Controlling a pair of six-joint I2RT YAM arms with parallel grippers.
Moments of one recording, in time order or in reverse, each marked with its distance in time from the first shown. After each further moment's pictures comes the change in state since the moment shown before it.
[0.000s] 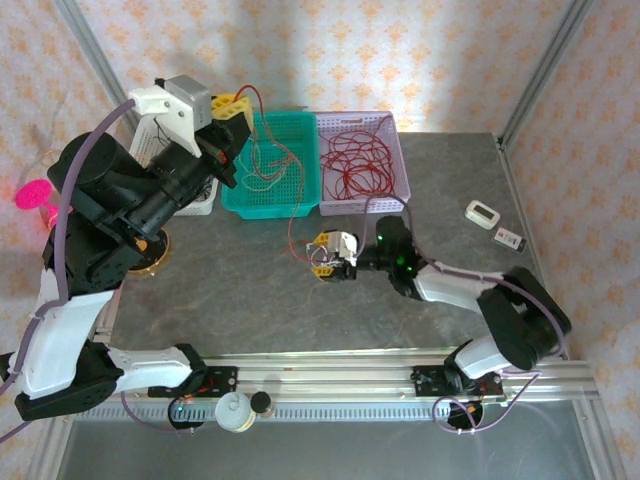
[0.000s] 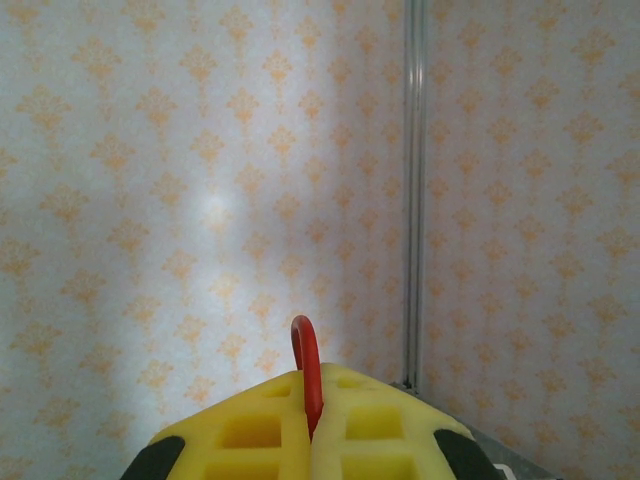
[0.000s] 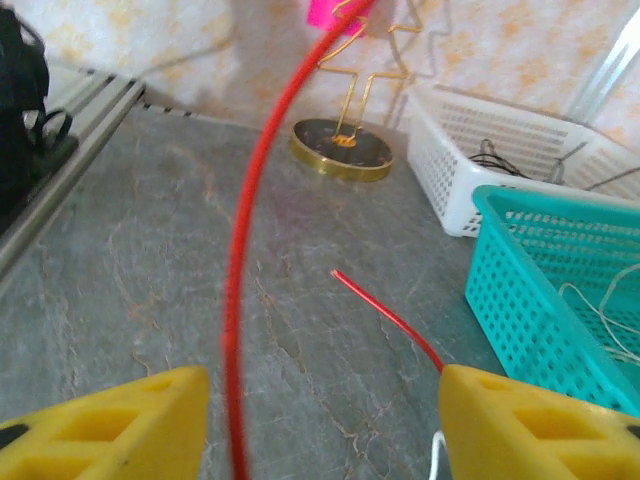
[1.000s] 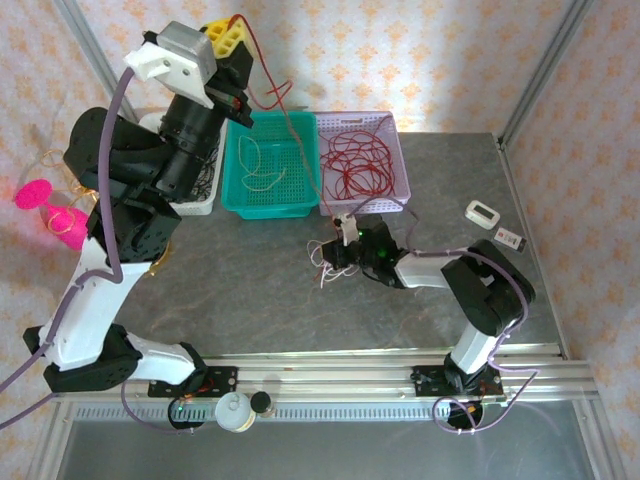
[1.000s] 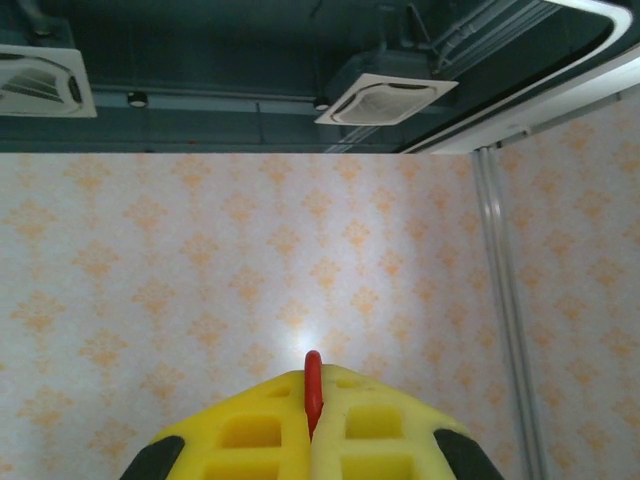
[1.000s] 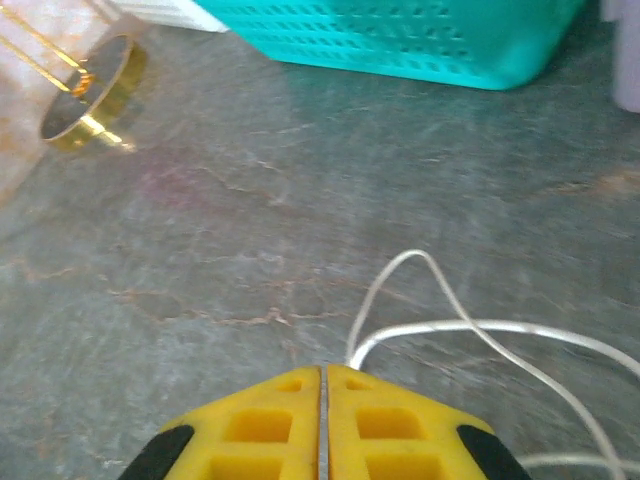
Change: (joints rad) left arm 0.000 0.162 0.101 0.425 -0.122 0.240; right arm 0.000 0.204 0.066 -0.117 0.439 0.874
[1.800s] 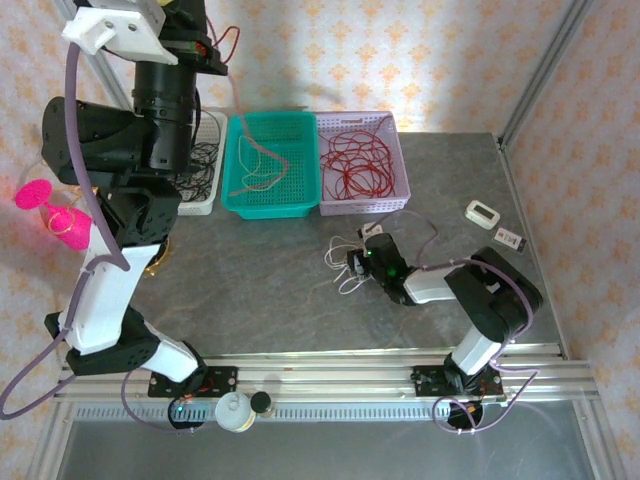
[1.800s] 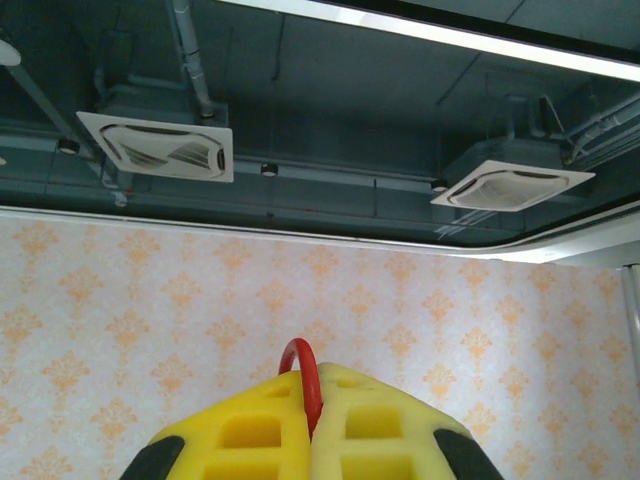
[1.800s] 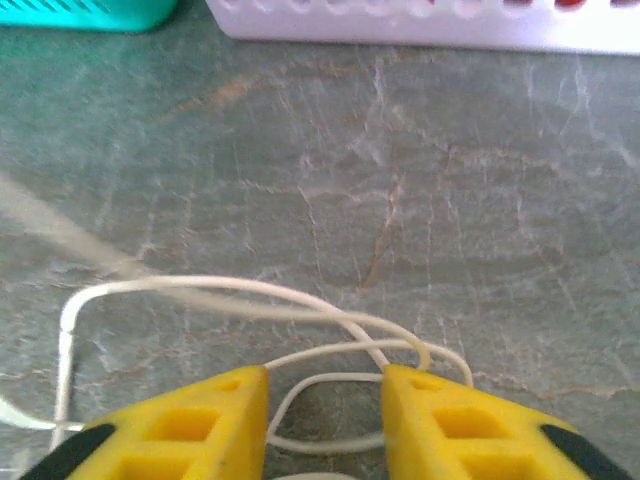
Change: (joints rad) left arm 0.015 0.134 0.225 0.169 -0.191 0.081; right arm 0.005 -0.068 -0.182 0.047 0.467 -0.037
